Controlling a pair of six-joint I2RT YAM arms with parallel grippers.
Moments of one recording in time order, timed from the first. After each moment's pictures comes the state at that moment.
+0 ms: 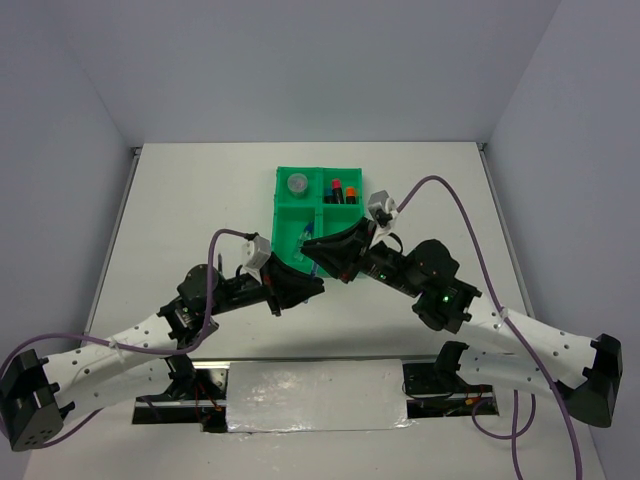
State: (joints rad) left arm -0.89 0.84 0.47 0.56 0.40 -0.43; right arm 0.98 0.89 0.75 0.39 -0.15 0.38
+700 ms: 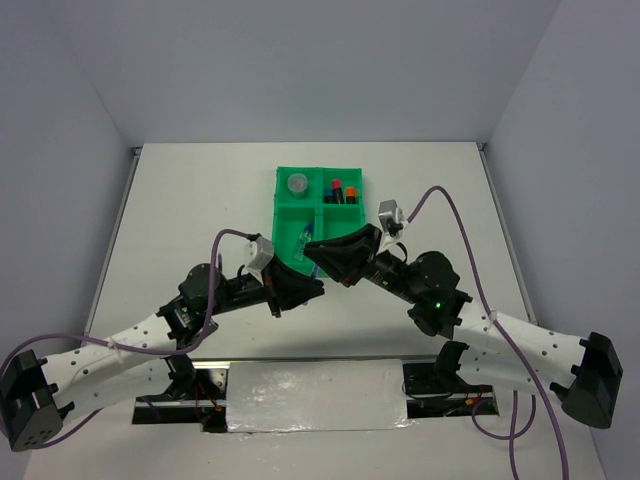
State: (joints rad) left arm -0.90 0.83 0.48 0.53 0.40 -0.42; right arm 0.97 0.90 0.60 0.67 -0.17 0.43
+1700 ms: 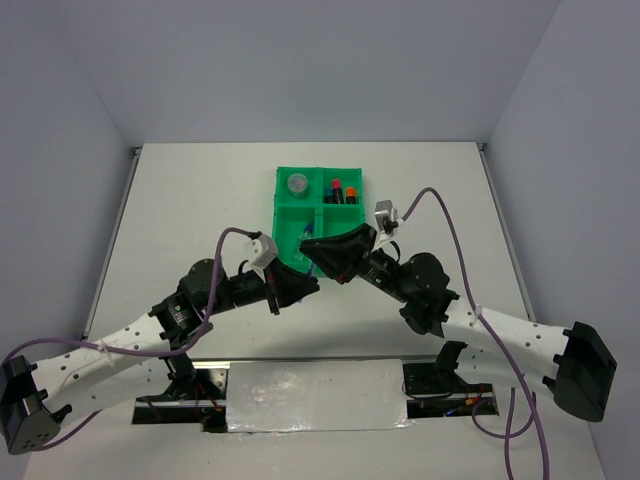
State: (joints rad) left arm -0.90 0.80 0.55 0.30 0.32 -0.34; right arm 0.95 0.98 0.54 0.81 -0.14 0.50
